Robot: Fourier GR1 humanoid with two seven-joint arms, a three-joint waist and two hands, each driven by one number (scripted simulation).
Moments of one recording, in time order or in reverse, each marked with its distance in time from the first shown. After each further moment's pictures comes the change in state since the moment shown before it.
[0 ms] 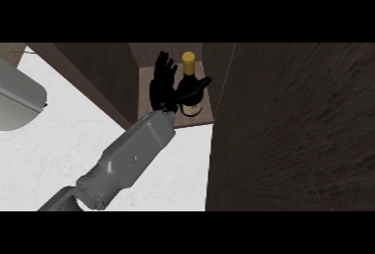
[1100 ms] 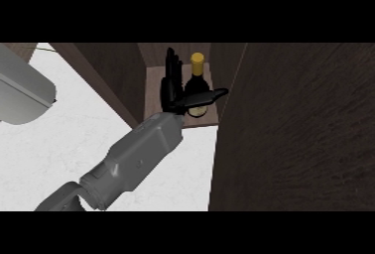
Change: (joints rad) left arm -0.028 0.000 -0.175 -0.059 -0.001 0.079 -0.101; right arm 0.009 -0.002 0.004 -0.005 0.004 -0.004 0.012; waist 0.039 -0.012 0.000
